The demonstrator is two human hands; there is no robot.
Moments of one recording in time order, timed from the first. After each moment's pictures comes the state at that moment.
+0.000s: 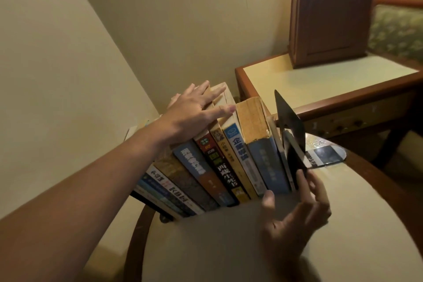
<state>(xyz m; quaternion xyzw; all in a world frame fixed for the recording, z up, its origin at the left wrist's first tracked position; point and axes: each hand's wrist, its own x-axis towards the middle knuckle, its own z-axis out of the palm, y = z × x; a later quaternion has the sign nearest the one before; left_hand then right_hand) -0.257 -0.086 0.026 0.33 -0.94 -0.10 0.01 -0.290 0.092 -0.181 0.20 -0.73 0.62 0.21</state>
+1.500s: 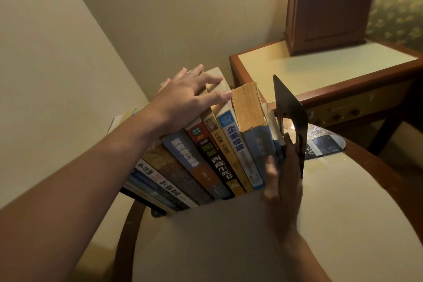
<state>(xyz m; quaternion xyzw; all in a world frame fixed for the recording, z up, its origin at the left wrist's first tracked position) -0.255 -0.082 0.024 0.33 -0.93 -0.13 0.04 -0.320 0.067 -0.187 0.25 -0.67 0.69 0.01</state>
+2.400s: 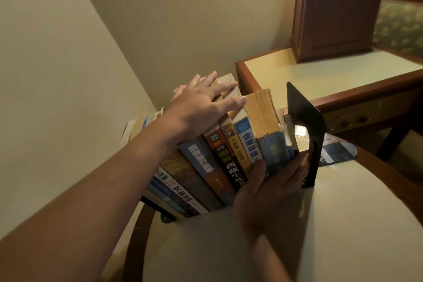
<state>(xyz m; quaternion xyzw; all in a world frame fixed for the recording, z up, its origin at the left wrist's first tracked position) -0.254 -0.091 0.019 0.31 -0.94 -0.11 0.04 -0.278 -0.001 -0.178 0.05 -0.72 0.69 0.12</state>
